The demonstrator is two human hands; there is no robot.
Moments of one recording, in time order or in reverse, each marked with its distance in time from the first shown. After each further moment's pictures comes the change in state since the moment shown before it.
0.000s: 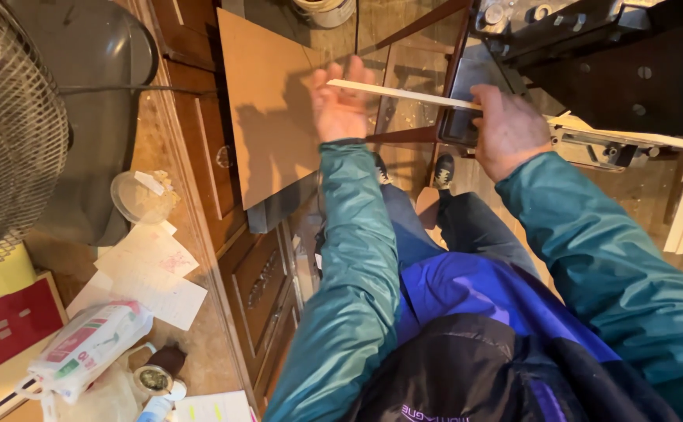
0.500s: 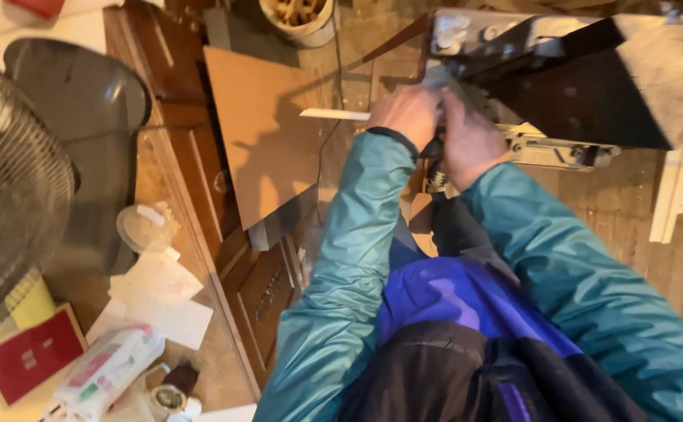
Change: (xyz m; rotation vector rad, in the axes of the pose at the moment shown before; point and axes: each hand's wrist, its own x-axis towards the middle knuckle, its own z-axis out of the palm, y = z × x) left_hand -0.004 -0.060 0.210 2.152 -0.828 -0.313; right_hand 0.013 0.003 -0.004 0.152 0.045 0.093
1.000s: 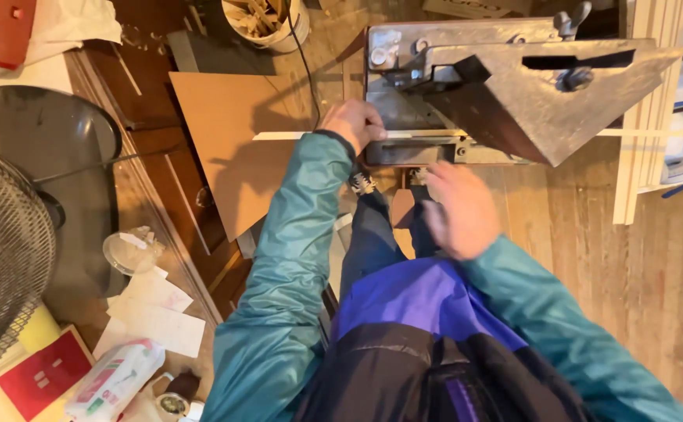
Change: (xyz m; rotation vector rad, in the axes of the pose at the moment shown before) left_hand 0.022 -0.022 0.010 -0.263 -0.279 -0.133; right_hand -0.102 0.009 -0.059 0.112 0.194 -0.160
